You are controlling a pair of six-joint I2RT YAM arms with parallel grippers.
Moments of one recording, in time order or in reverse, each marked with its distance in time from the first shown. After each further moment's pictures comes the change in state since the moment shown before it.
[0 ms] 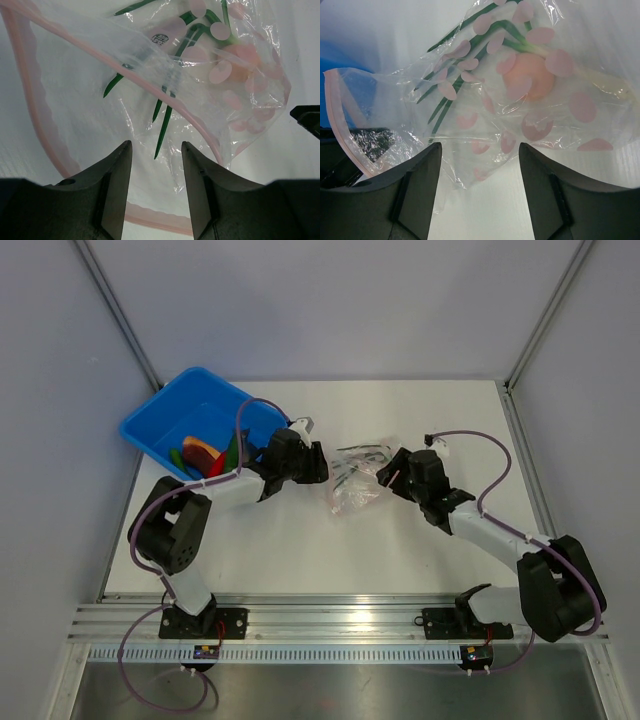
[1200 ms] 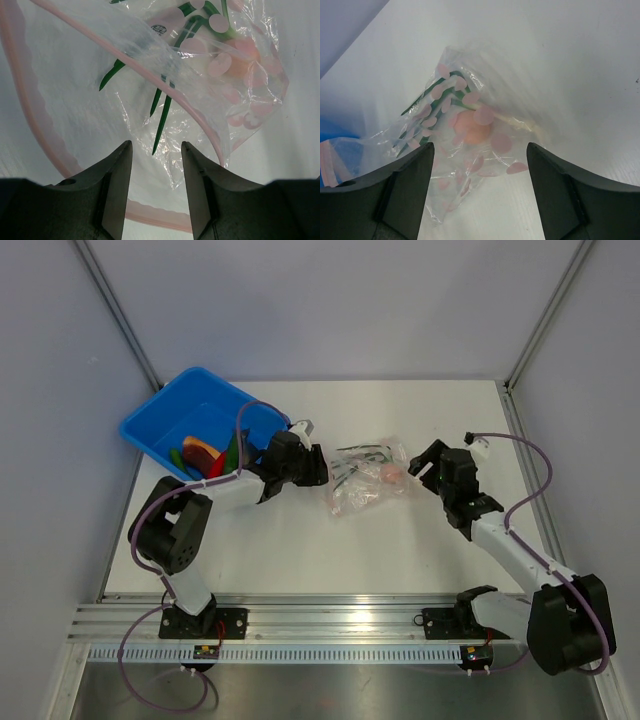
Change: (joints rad) left arm 0.000 0.004 -0.020 0.017 0.023 -0.018; right arm -0.159 -0.175 -0.029 -0.074 0.110 -0.048
